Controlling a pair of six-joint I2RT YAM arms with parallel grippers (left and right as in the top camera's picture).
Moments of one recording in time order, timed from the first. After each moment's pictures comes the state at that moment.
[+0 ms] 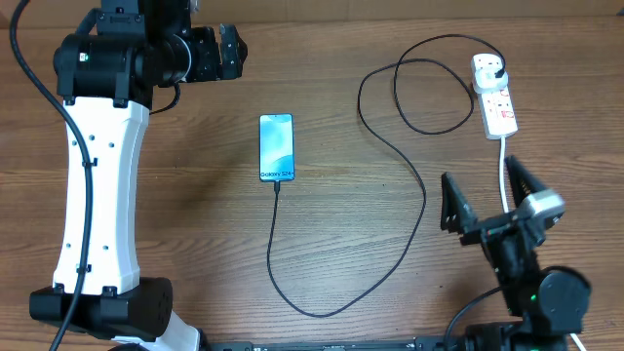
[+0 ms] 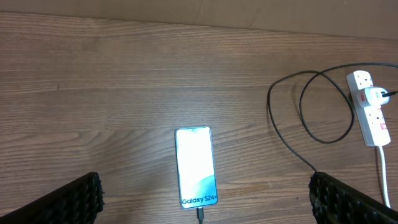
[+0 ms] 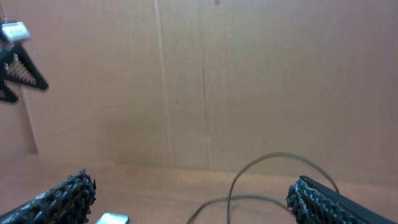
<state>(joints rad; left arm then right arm) -0.09 1.76 2.11 -1.20 0.18 -0.18 0.04 0.26 0.29 0.14 -0.23 0.13</state>
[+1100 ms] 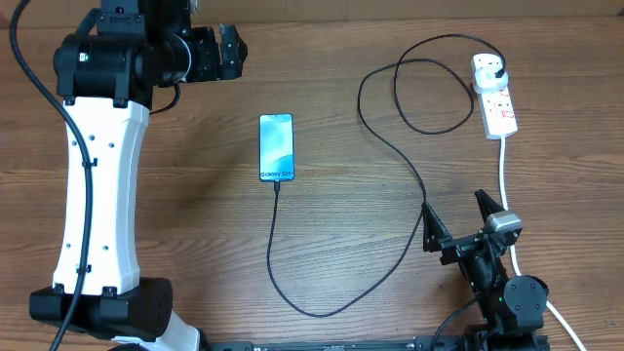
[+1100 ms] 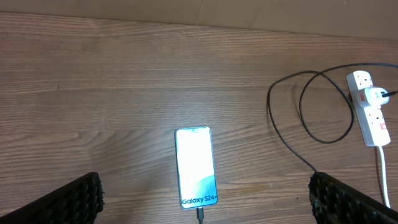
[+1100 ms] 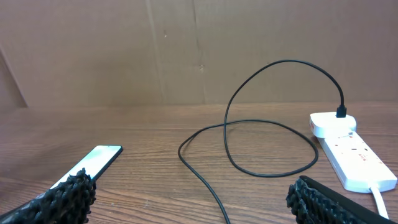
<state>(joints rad) -0.09 1.76 2.11 -1.20 0.18 -0.18 0.06 0.01 0.02 -0.02 -0.20 0.13</state>
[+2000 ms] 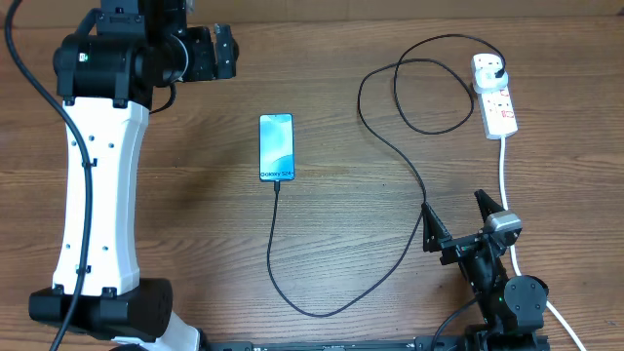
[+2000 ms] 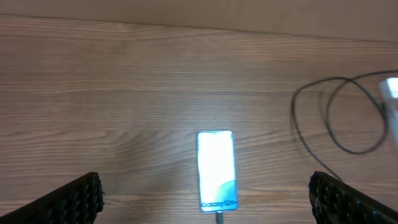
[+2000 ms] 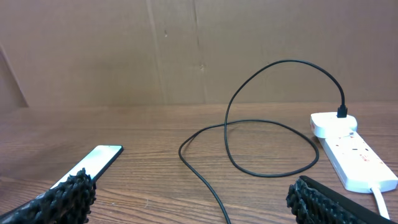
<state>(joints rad) -0.09 1.75 2.10 -1.20 0.08 -0.18 0.06 0.01 0.02 -0.02 -0.21 0.13</state>
